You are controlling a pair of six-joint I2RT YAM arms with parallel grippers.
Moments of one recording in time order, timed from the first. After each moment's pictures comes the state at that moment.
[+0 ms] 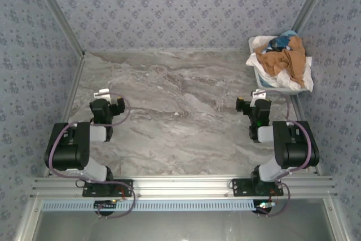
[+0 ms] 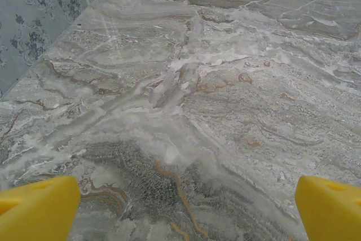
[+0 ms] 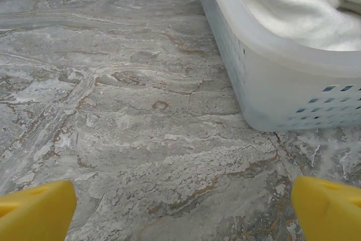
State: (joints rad) left arm 0.01 1.53 0.38 0.75 -0.16 -0.06; right arm -0.01 1.54 0.35 0.81 0.11 0.01
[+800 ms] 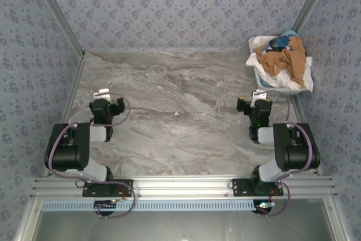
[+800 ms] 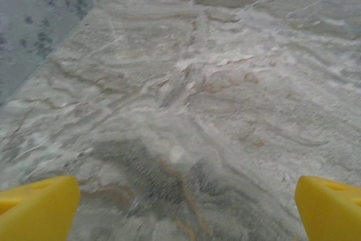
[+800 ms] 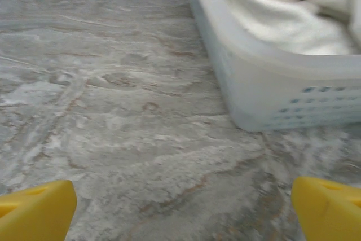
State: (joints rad) left arm -0.02 1.47 0.38 0.69 -0.22 -0.06; right arm 0.03 1.44 0.34 0.73 0.22 0.00
